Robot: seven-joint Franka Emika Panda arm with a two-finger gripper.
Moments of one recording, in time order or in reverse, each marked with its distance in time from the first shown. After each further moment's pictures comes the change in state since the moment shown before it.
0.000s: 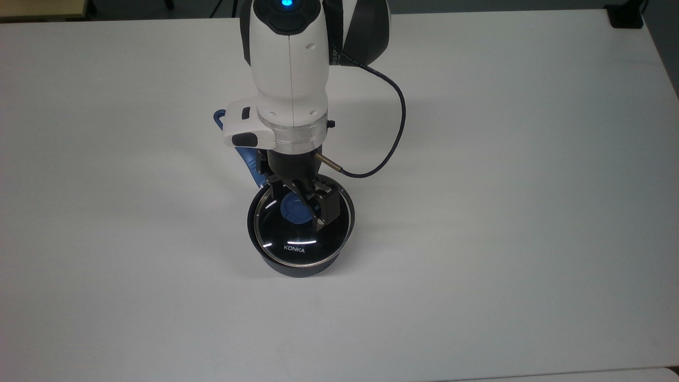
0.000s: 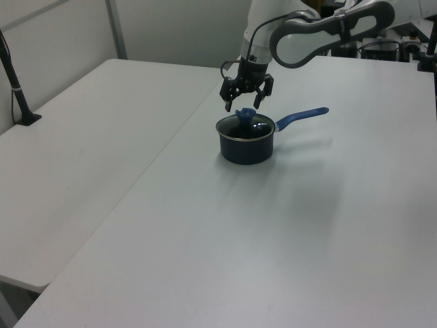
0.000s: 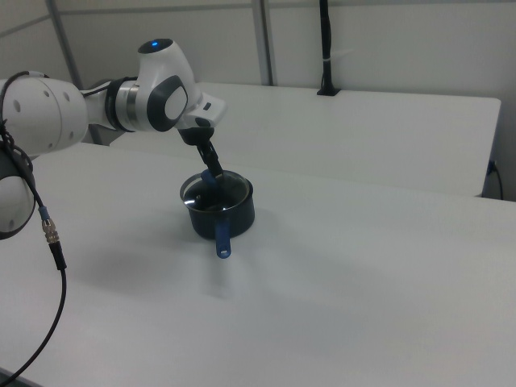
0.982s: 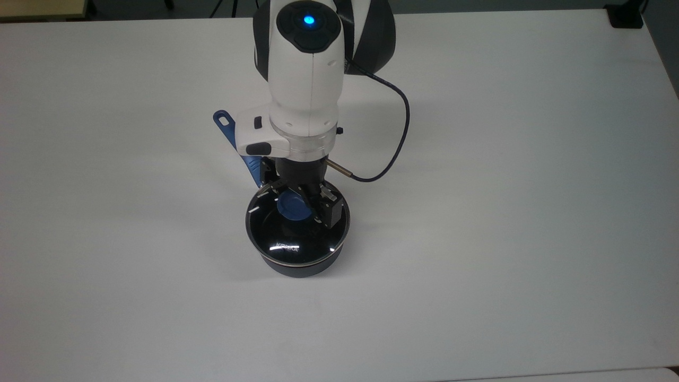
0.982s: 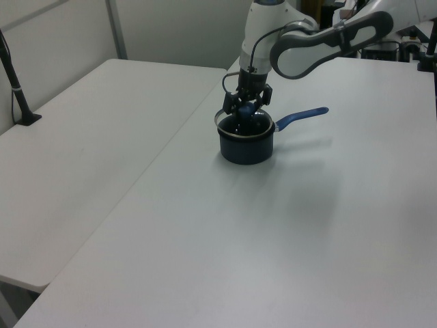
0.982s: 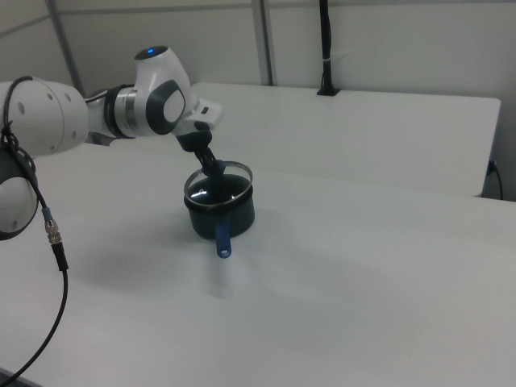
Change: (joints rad) arm -0.011 0.014 0.034 -0.015 -0.095 -0.014 -0.019
